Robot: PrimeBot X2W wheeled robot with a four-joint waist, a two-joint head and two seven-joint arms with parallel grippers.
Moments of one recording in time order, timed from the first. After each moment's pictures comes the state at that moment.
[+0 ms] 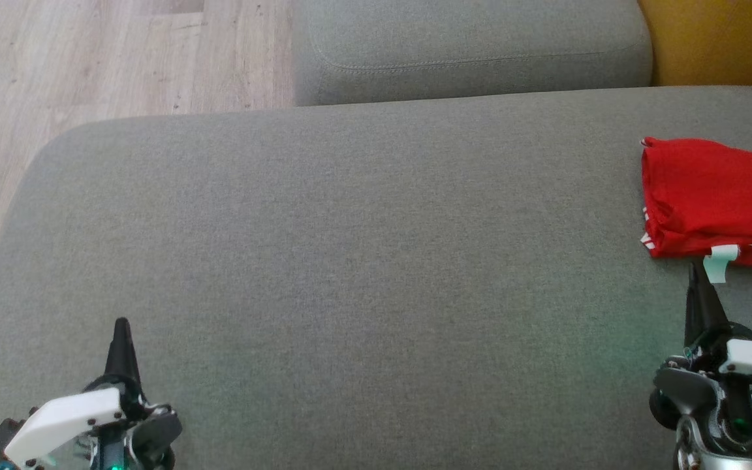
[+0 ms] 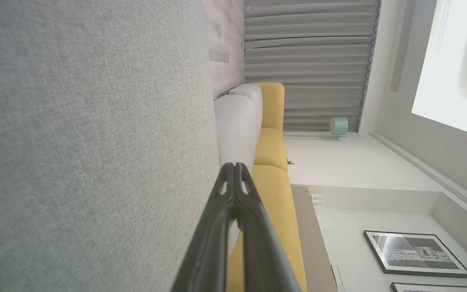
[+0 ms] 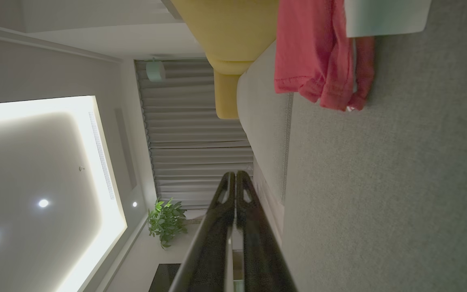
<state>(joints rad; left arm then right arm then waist) -0.06 0.04 0.07 0.28 -1.60 -0.12 0.11 -0.09 -0.05 -0.13 0.28 1.60 0.13 0.10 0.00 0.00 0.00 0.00</state>
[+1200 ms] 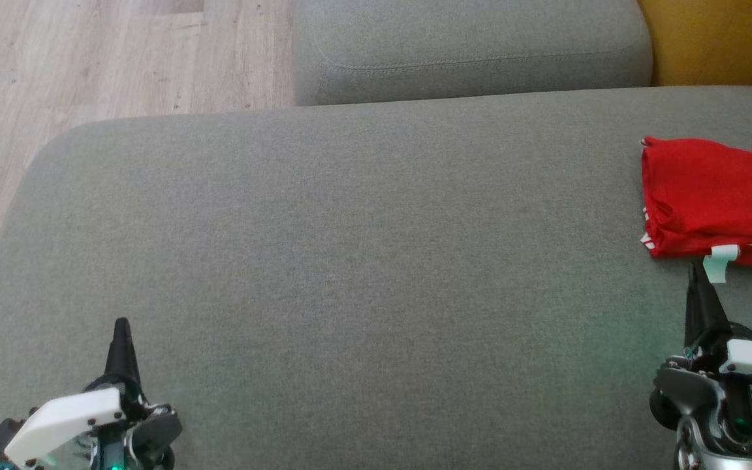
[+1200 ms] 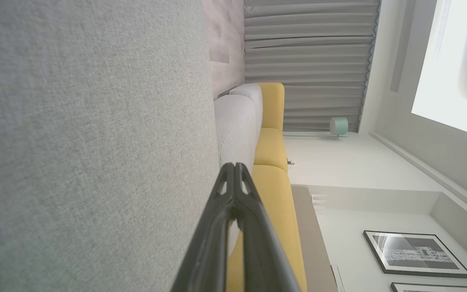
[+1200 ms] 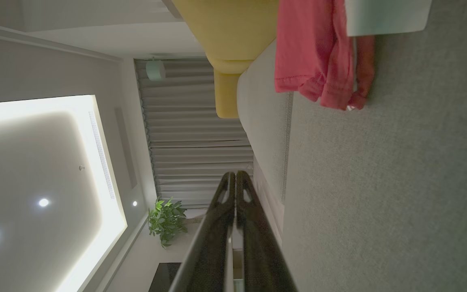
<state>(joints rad) -0.06 0.04 0.07 0.28 -1.60 -0.12 0.11 -0.09 -0.05 -0.13 0.28 1.60 0.13 0.11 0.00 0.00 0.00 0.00</state>
